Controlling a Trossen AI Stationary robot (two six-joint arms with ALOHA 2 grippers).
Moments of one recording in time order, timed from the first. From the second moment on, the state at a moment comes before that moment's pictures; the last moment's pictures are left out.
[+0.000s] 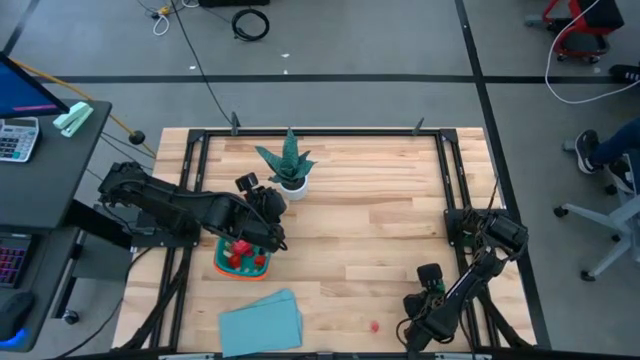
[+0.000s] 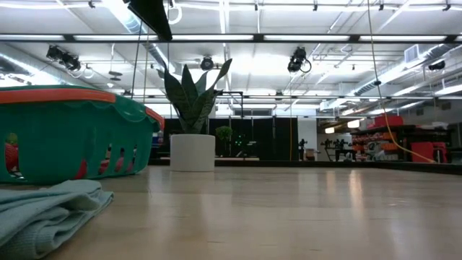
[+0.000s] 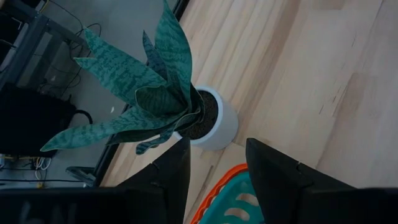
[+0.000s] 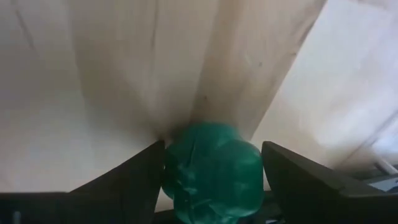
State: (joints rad) left arm -0.33 1.50 1.41 -1.16 -0.81 -0.54; right arm 0.95 2.01 1.21 -1.26 -0.07 0.79
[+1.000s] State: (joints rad) left arm -0.32 1.50 1.41 -1.16 -0.81 -0.53; right arm 0.94 2.02 1.27 -1.28 0.00 0.95
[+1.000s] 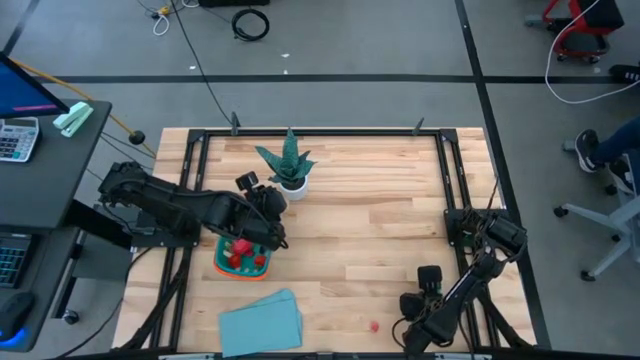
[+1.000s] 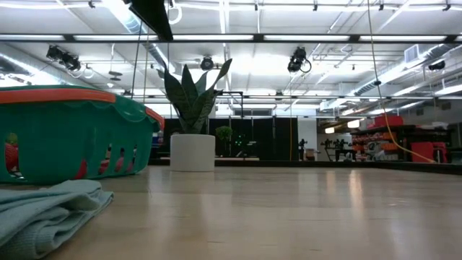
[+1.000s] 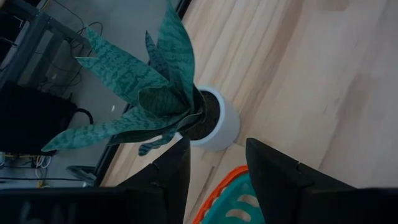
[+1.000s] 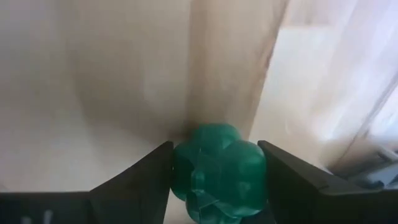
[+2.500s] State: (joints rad) left arm 0.15 1.50 2.09 -1.19 -0.91 -0.09; right arm 0.13 2.27 1.54 0.56 0.28 0.39
